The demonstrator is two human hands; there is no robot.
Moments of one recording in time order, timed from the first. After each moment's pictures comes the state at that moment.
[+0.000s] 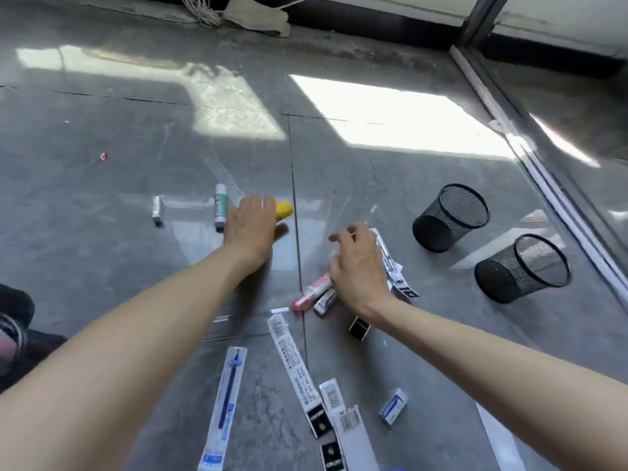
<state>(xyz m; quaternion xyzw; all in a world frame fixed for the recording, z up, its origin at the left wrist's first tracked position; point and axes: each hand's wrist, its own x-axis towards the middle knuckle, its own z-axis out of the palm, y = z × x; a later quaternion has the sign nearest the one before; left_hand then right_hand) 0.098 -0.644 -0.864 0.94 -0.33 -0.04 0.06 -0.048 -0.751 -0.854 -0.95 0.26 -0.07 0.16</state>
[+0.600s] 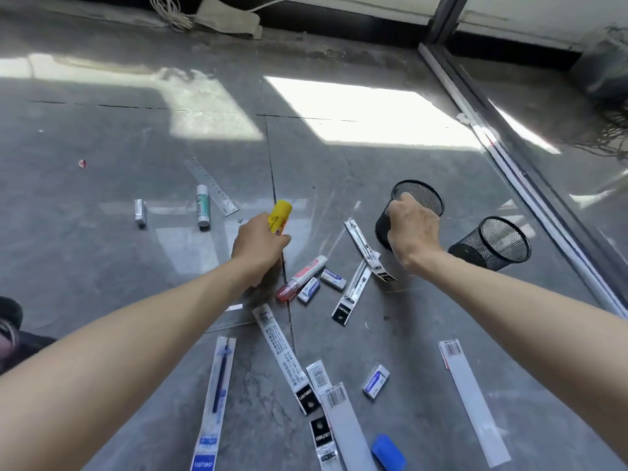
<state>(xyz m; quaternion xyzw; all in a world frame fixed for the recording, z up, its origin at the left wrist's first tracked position) 0.050 -0.650 -0.851 0.88 -0.16 -0.21 0.39 -0.076 -0.837 -0.804 -0.94 0.32 -0.05 -0.10</state>
